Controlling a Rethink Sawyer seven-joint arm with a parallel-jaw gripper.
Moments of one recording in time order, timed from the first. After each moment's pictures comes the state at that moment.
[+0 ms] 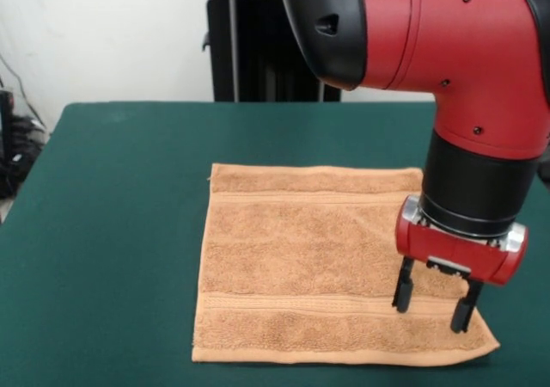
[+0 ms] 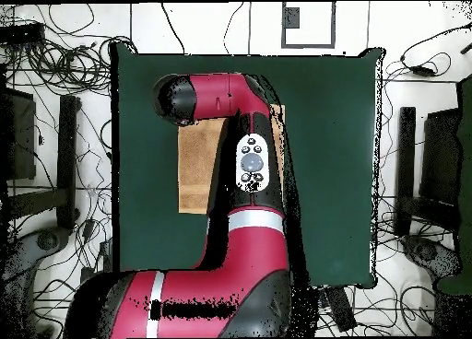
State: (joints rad) arm 0.02 -0.25 0.00 0.91 -0.12 0.75 2.30
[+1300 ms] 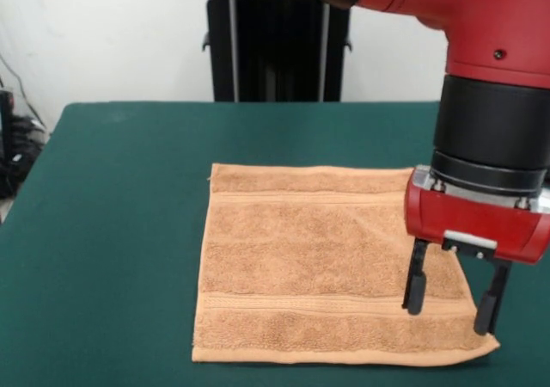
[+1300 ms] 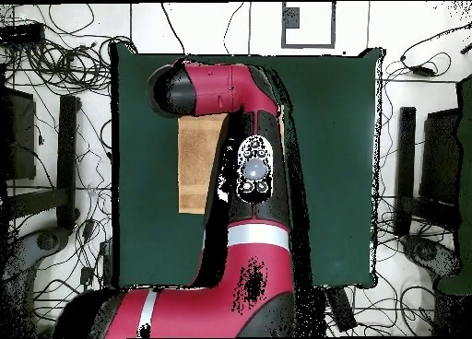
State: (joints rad) arm 0.02 -0.33 -0.03 0.93 -0.13 0.62 2.30
